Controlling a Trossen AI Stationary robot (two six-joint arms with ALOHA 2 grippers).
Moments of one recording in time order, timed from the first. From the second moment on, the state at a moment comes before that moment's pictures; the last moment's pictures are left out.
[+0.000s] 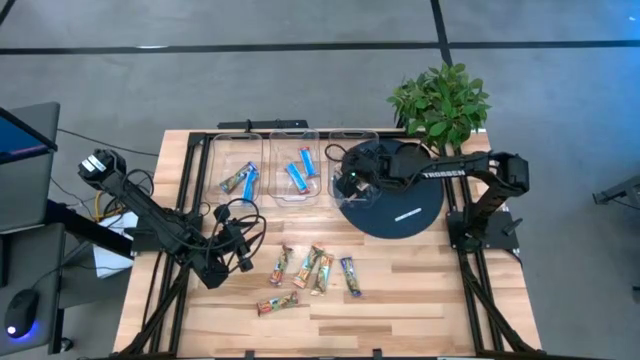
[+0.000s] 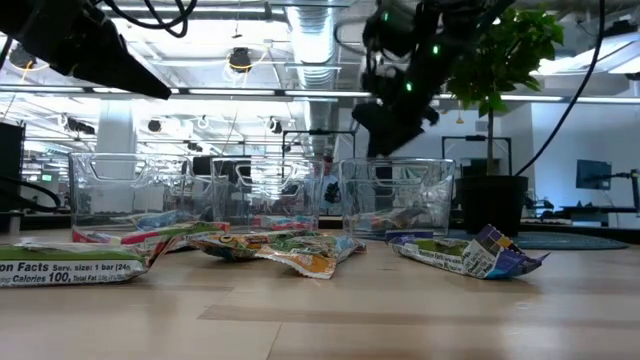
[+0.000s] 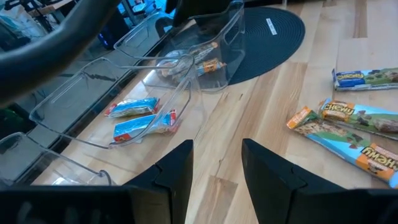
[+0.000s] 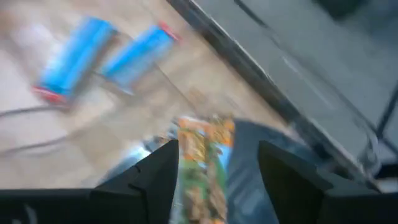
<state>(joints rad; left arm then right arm) -0.70 1.13 0.58 -0.41 -1.08 -0.63 -0.20 1.65 1.11 -0.39 0.55 0.21</state>
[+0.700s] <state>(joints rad) -0.60 1.30 0.58 0.01 -0.76 -0.59 0.27 1.59 1.07 -0.40 0.70 -0.05</state>
